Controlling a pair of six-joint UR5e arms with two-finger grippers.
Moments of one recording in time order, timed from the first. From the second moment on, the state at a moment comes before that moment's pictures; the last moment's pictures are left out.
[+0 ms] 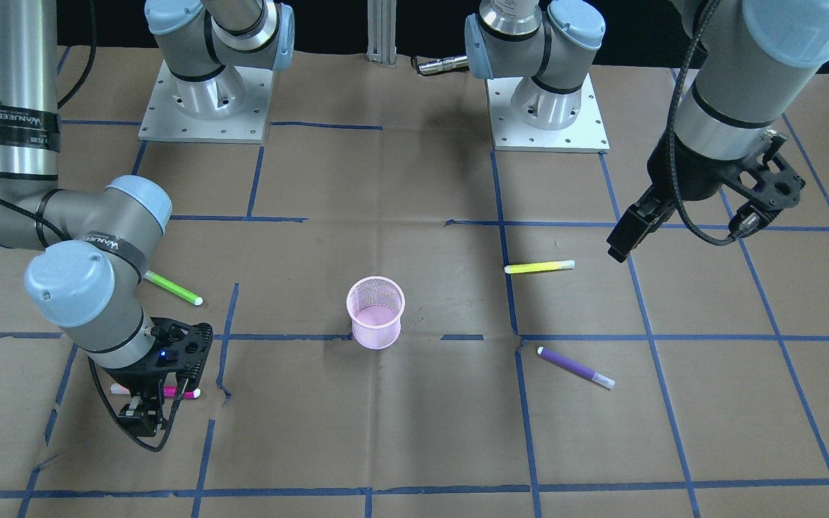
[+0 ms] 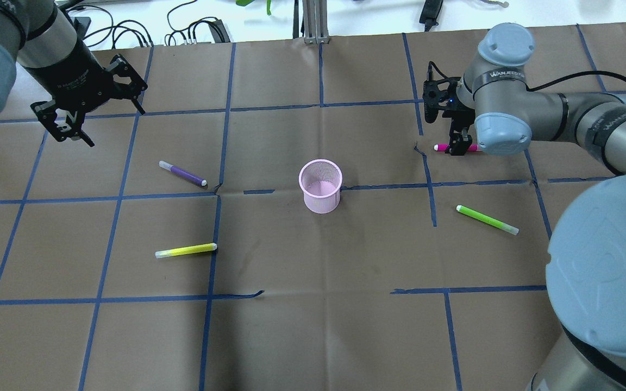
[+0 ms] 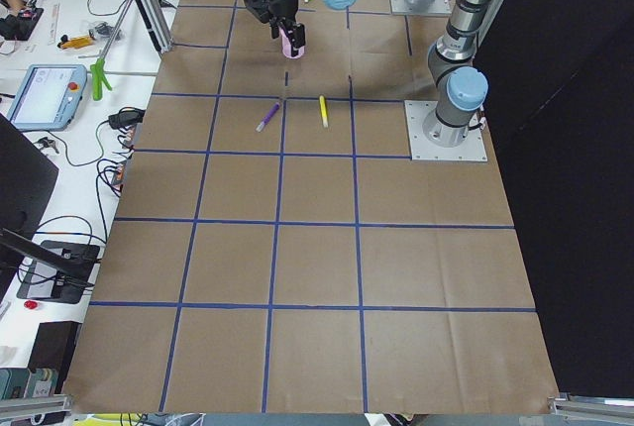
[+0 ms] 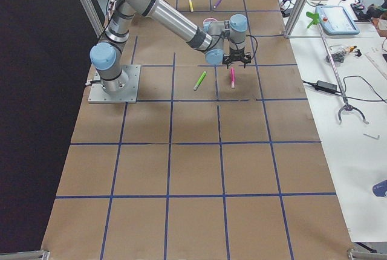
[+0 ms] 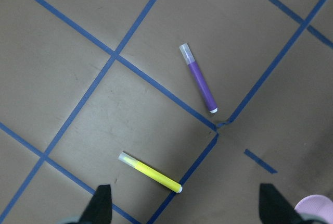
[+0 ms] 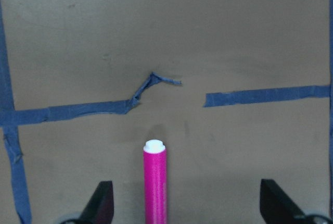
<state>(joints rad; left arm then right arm) -1.44 -1.65 -1.59 -1.45 1.61 -0.62 1.47 -1.03 1.71 -2.38 -1.53 -1.60</state>
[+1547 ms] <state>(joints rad) -1.54 -2.06 -1.68 -0.94 1.84 -1.09 1.48 -1.02 1.72 -2.37 -1.54 -1.60</state>
